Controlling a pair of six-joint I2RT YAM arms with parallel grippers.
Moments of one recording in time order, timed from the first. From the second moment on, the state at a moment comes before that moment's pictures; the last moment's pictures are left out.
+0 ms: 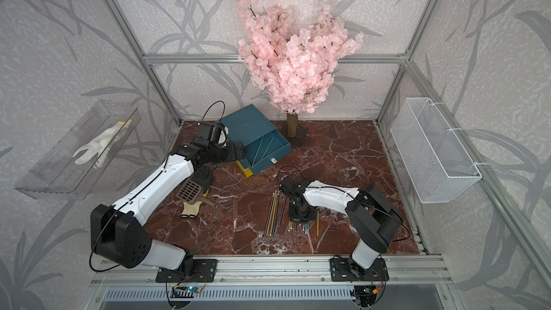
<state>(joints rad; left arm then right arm) -0.32 1.47 1.27 -0.67 0.10 -0.46 0.82 1.65 0.93 -0.83 -0.09 0.91</state>
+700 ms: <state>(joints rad) -0.31 1.51 1.36 -0.73 0.08 -0.46 0.82 1.30 1.13 -0.92 -0.10 1.01</state>
